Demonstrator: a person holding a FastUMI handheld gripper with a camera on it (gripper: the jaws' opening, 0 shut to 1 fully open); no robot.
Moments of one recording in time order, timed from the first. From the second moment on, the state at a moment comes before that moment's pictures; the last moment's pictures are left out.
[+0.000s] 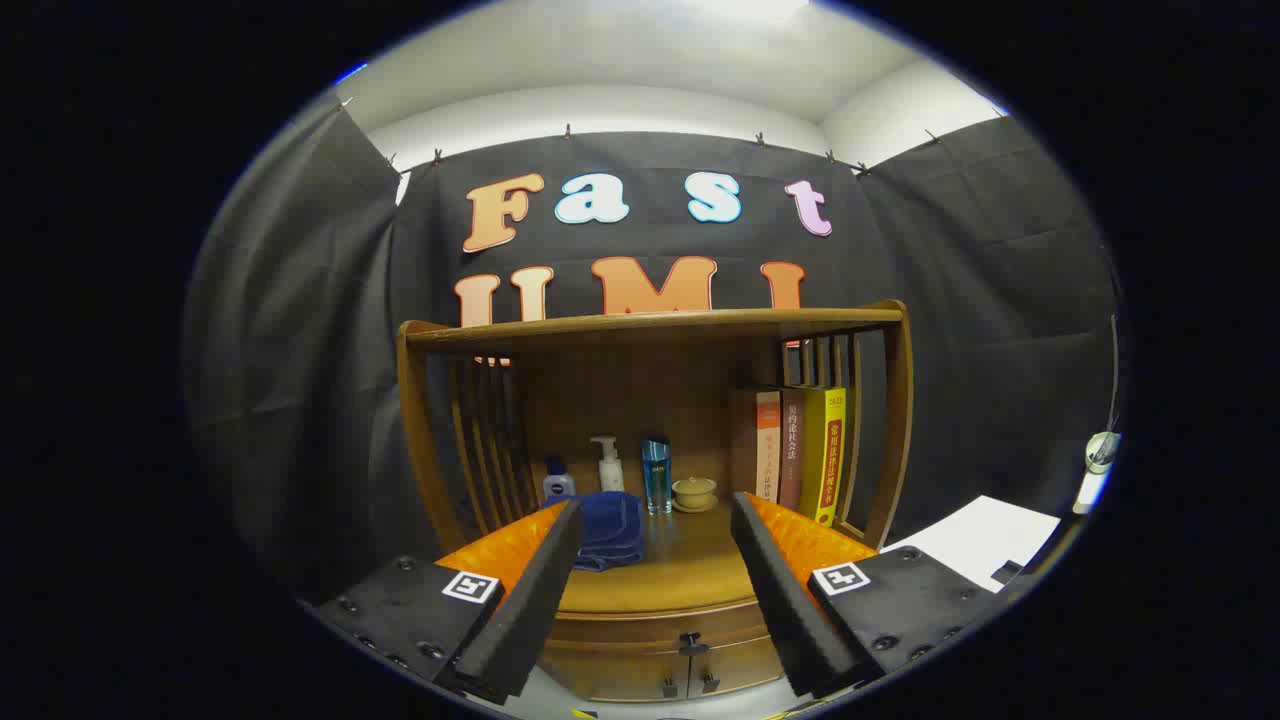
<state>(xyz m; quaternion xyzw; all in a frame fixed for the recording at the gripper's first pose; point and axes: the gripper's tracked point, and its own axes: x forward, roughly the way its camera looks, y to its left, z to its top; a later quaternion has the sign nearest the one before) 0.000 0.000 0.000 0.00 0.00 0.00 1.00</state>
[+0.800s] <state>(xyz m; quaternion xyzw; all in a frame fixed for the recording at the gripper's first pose) 0.002 0.004 -0.018 0.01 0.01 0.01 1.00</state>
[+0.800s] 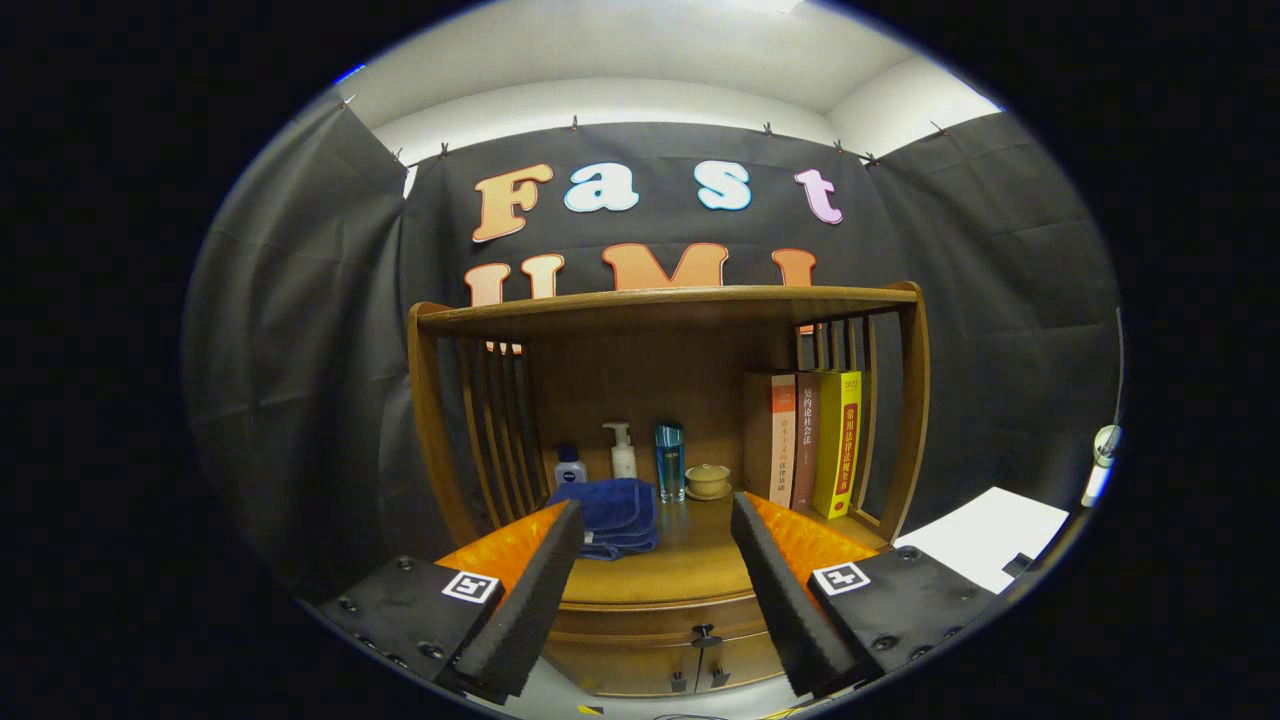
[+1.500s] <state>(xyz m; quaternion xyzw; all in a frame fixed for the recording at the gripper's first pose) 0.037 -0.032 -0.130 -0.04 0.04 -0.01 1.00</state>
